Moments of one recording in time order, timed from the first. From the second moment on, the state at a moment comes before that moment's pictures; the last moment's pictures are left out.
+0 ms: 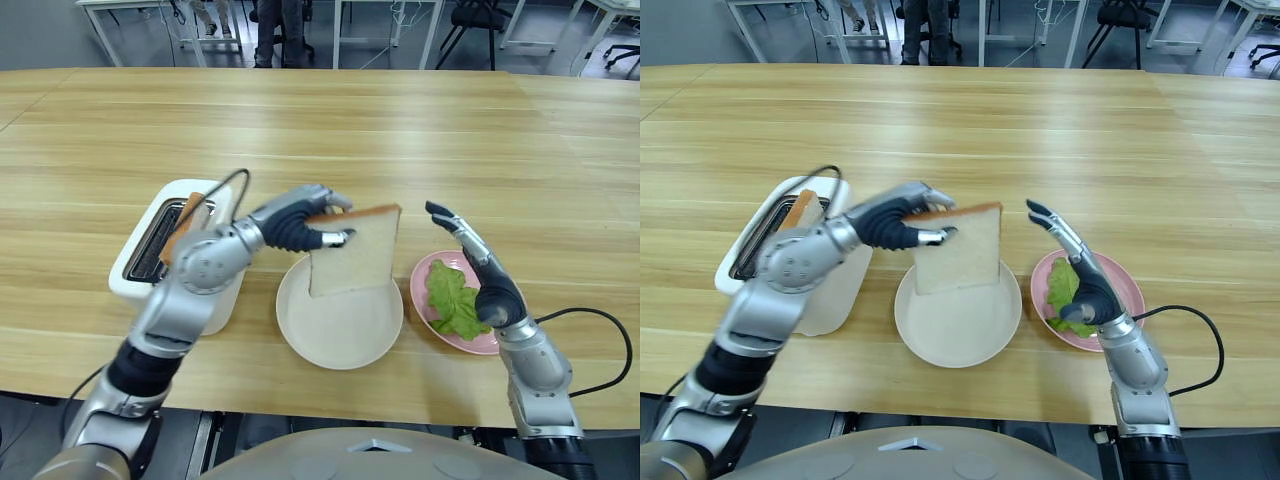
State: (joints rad) left arm -0.32 0.47 -0.33 -0.39 0.28 0.04 -0.57; right arm 0.20 -0.36 -0.07 -0.11 -0.10 -0.94 0.30
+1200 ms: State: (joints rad) left arm -0.38 0.44 -0.62 0.12 0.89 -0.18 -0.21; right arm 0.13 -0.63 -0.09 -0.09 -0.48 -0.94 0.22
